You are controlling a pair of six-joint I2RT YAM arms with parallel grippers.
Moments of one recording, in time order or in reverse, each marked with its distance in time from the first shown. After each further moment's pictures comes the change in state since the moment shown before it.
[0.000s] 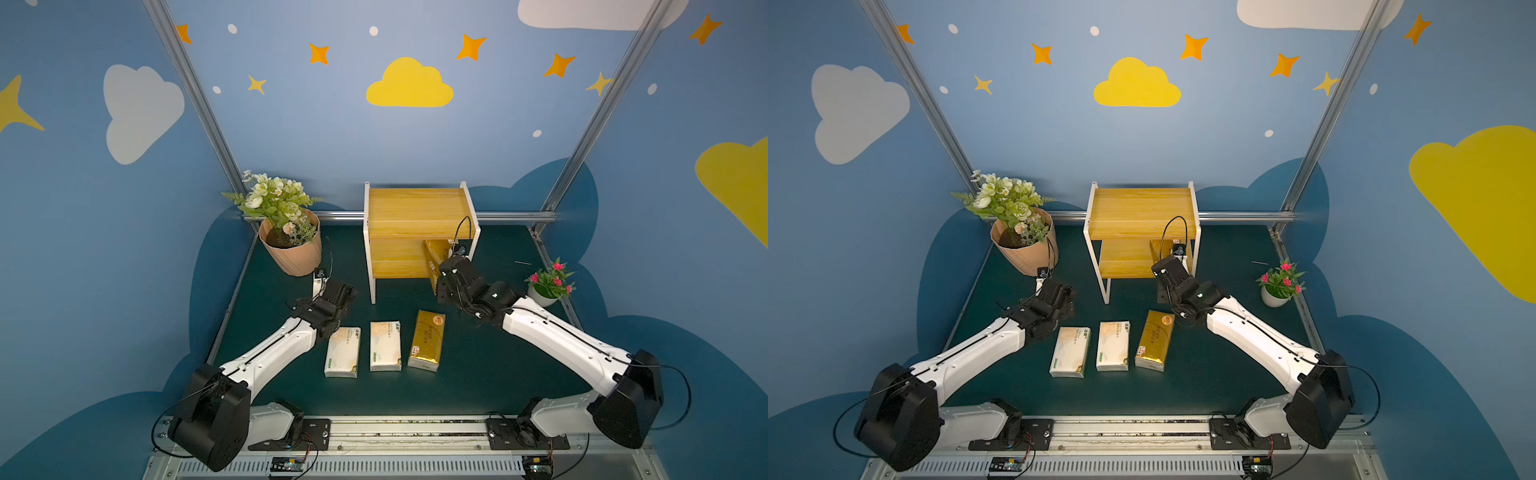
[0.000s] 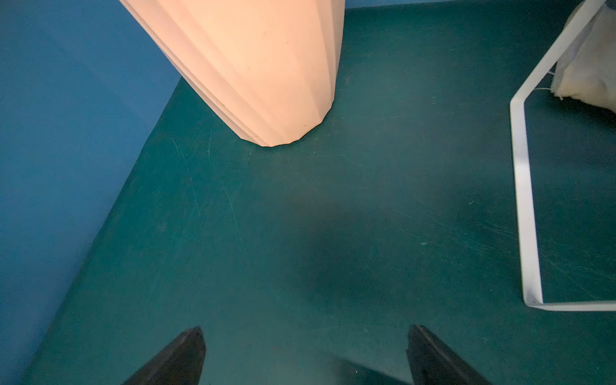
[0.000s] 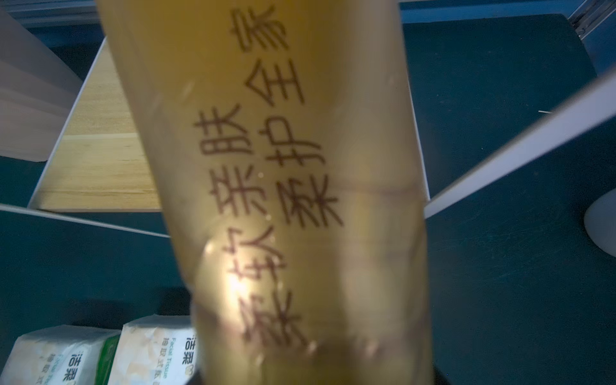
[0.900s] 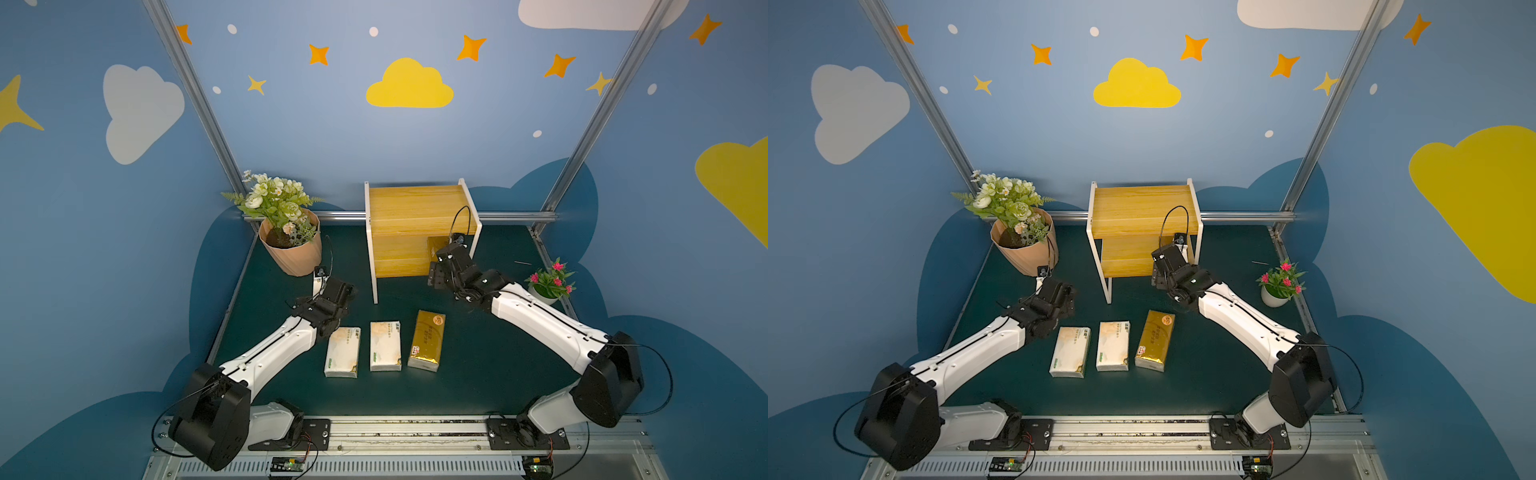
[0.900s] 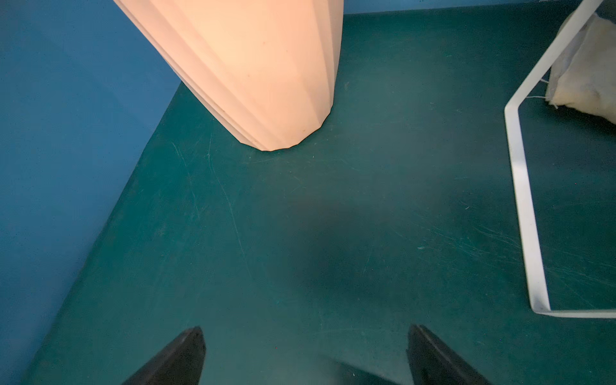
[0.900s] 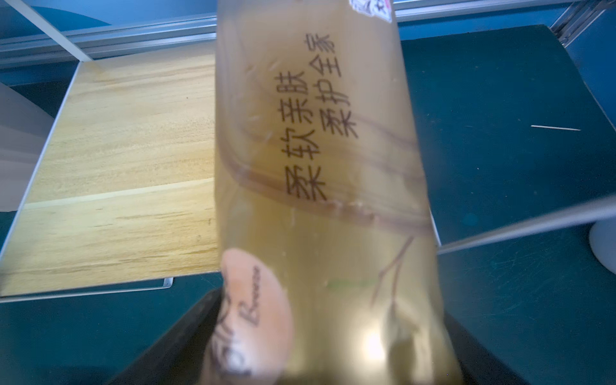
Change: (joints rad) left arm 0.000 0.008 0.016 -0.001 0.002 0.000; right arm -0.066 0.088 0.069 0.049 -0.009 -0.010
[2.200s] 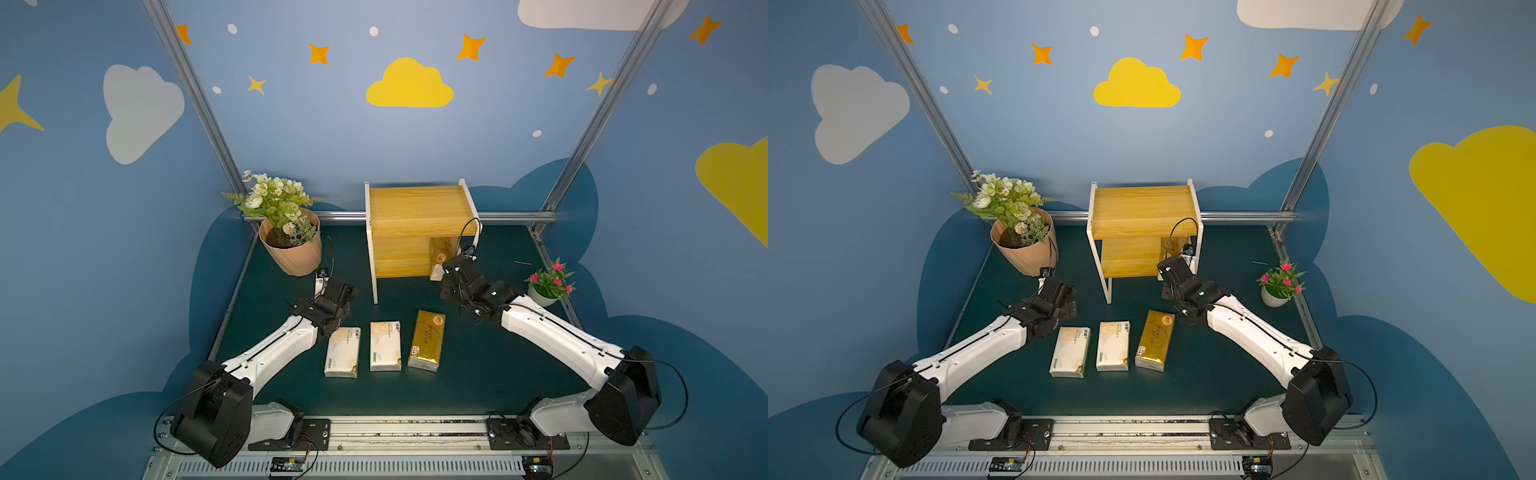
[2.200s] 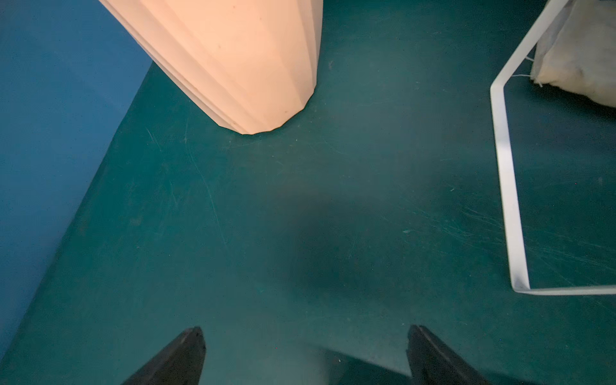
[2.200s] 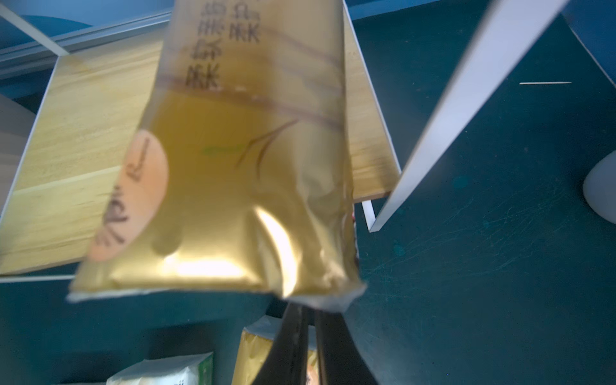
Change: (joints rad) left arm -0.002 0.010 0.000 -0.021 0.082 -0.012; right arm -0.005 -0.089 -0.110 -0.012 0.026 0.094
